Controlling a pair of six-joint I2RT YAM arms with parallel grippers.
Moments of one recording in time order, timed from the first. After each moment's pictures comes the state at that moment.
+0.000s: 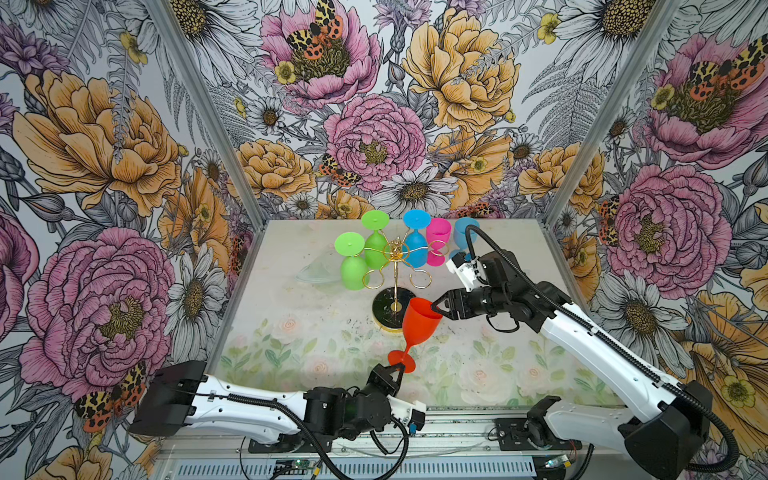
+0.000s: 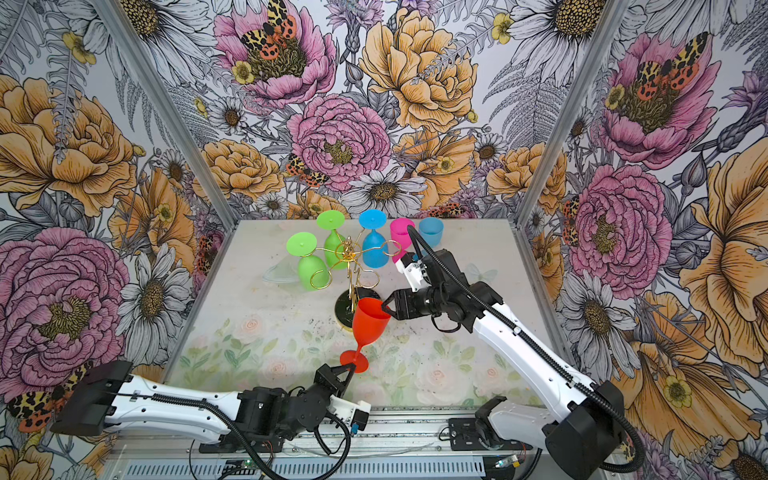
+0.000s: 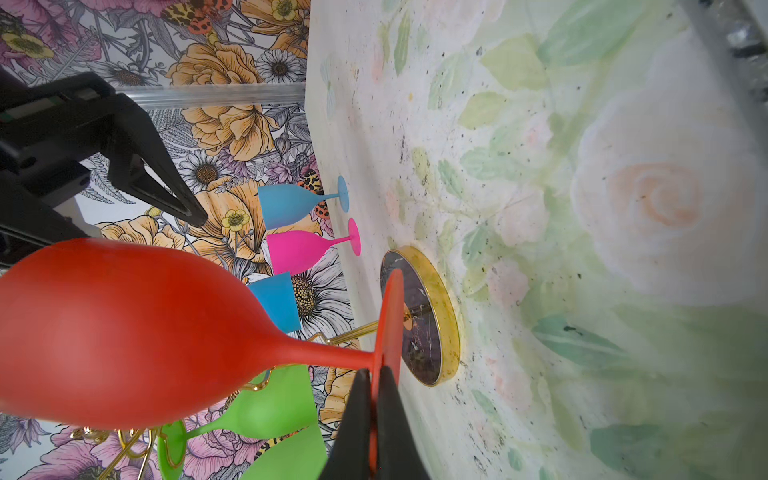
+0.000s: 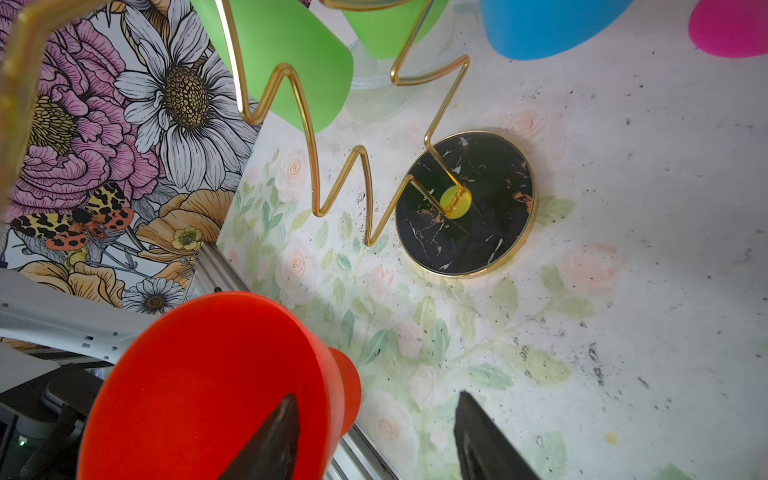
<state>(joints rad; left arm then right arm) -1.59 0.98 0.36 0.07 -0.85 1.18 0.54 1.21 1.10 -0.71 -0.50 0.36</state>
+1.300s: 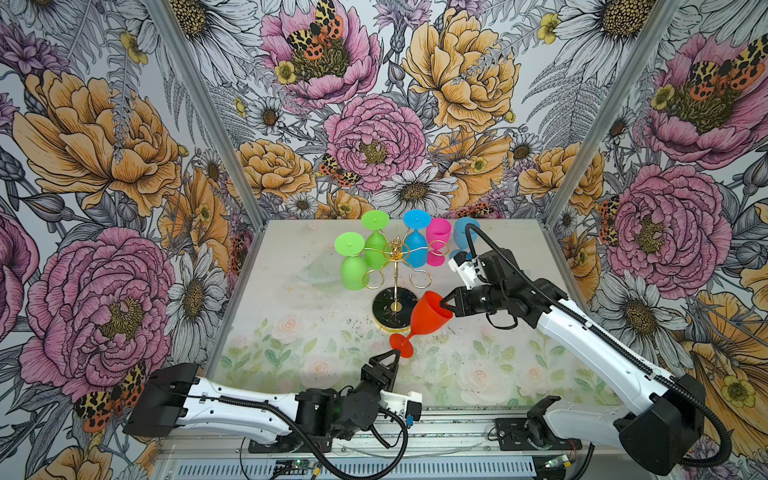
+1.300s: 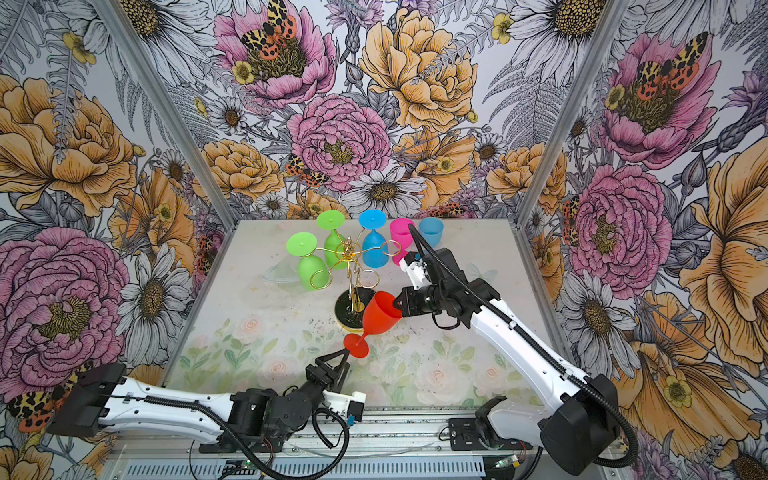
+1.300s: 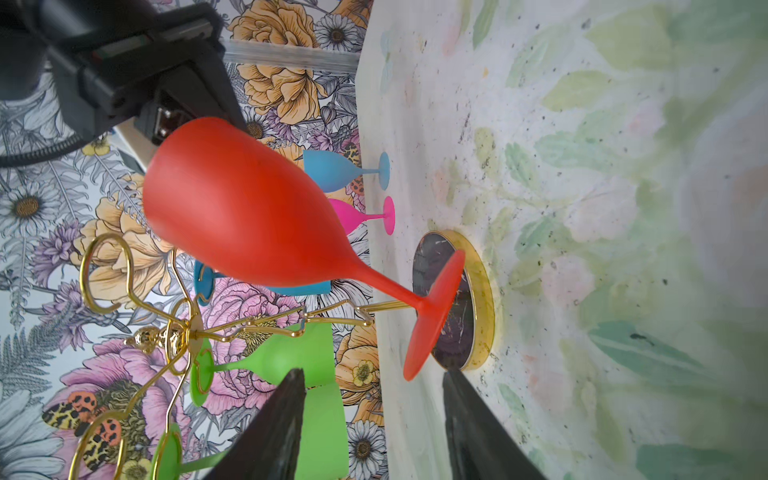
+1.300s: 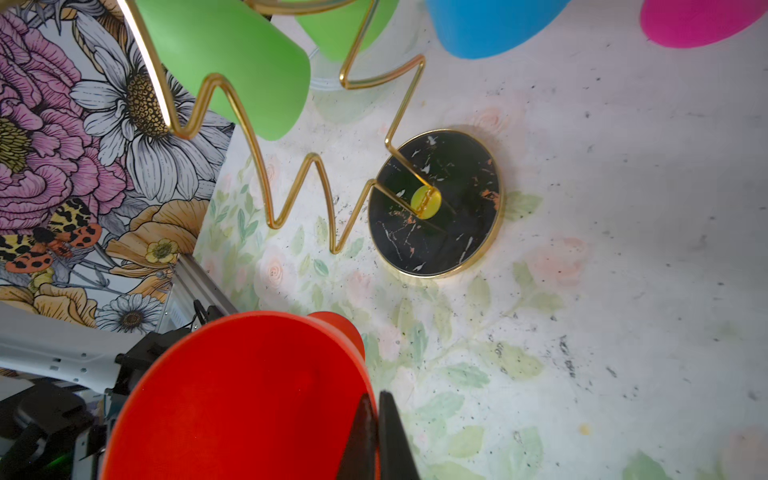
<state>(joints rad) -1.59 0.85 0.32 0.16 -0.93 1.12 0.49 1.23 1.10 -0.72 -0.44 0.36</state>
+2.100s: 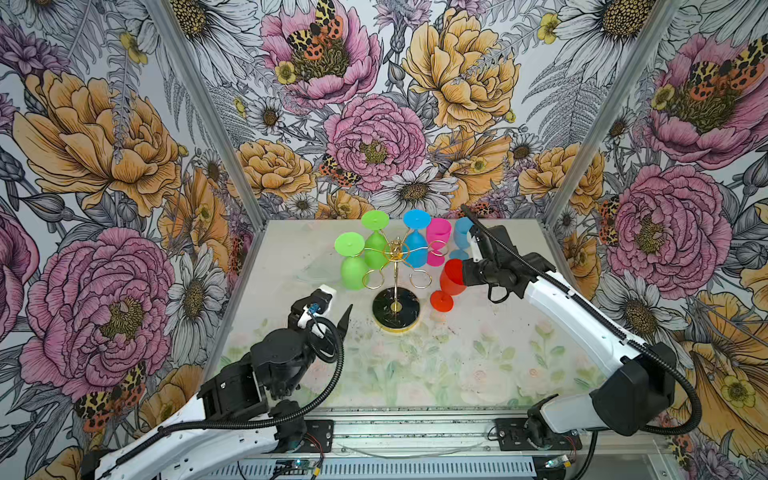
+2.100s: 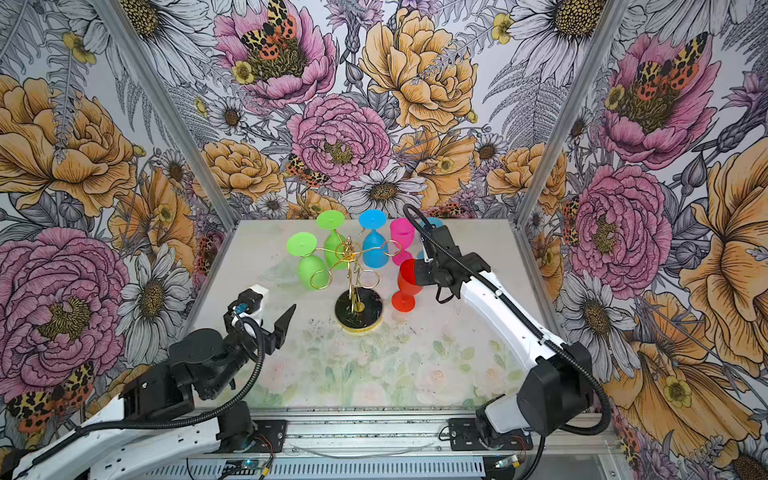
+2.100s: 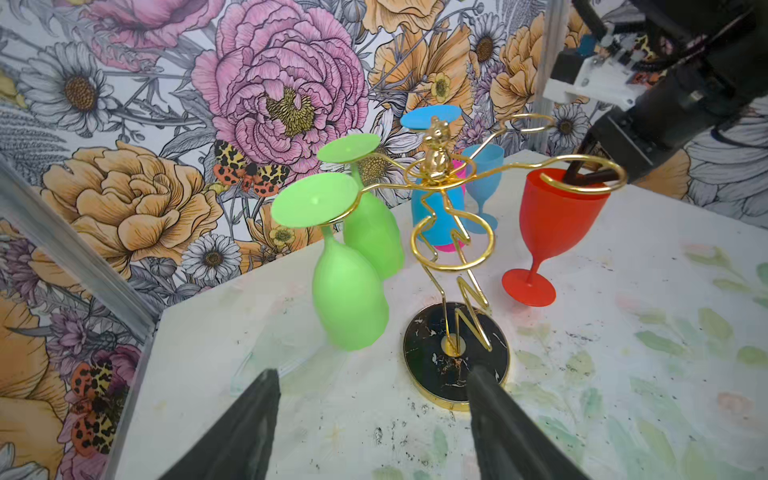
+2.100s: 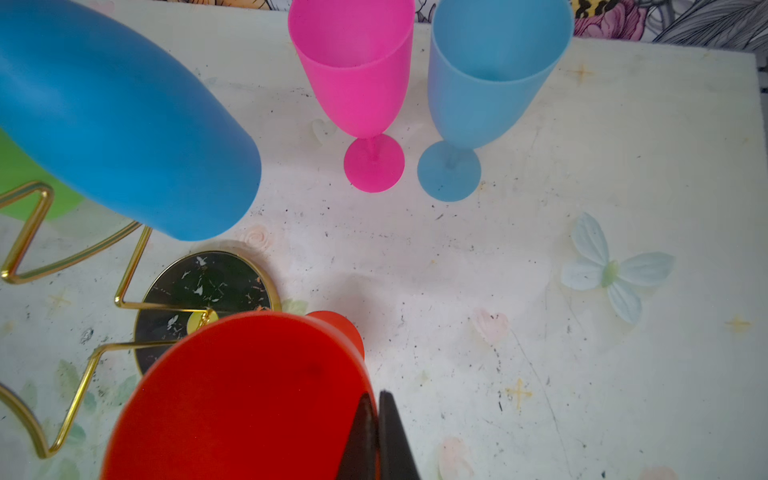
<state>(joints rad) -0.98 0.48 0.80 -0.52 -0.62 0.02 0.42 1.47 1.34 -0.78 0.12 0.22</state>
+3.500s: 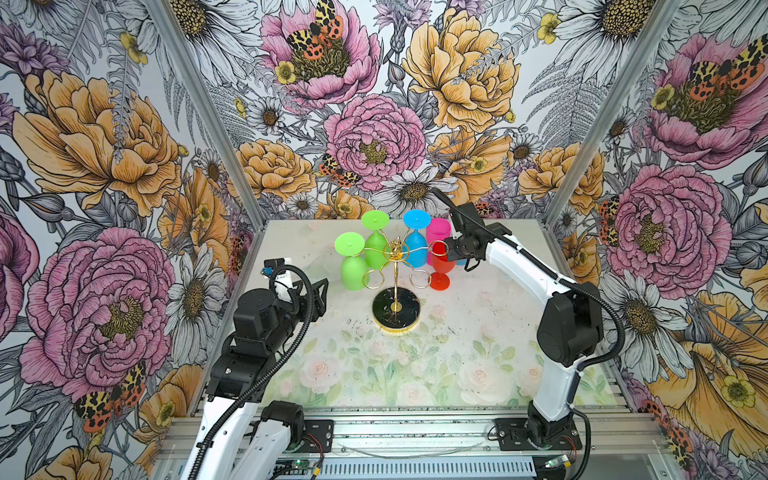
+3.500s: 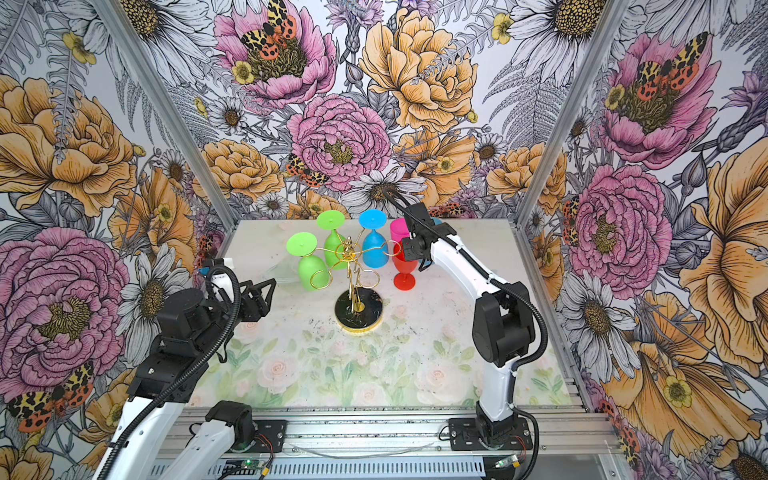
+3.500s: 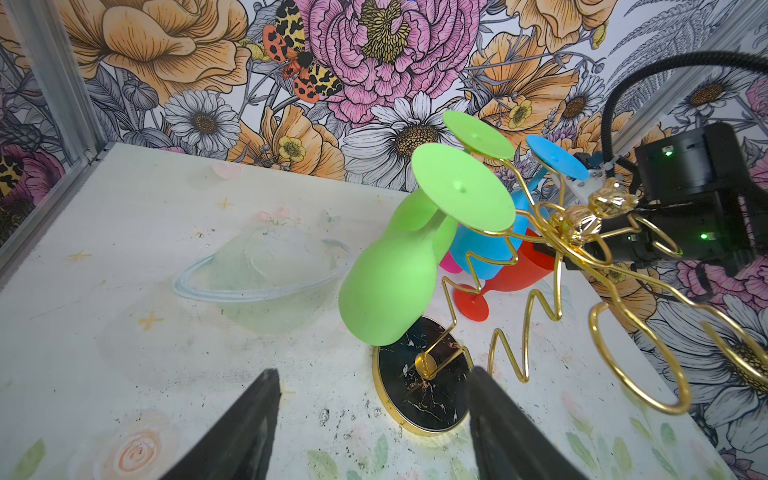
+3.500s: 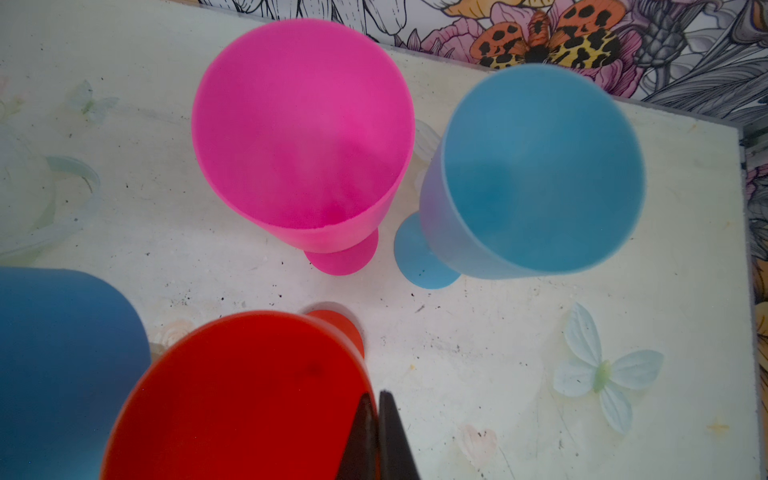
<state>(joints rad) -0.18 0.61 0.82 -0.50 0.10 -0.32 0.39 1.90 1.70 -0.78 0.18 0.14</state>
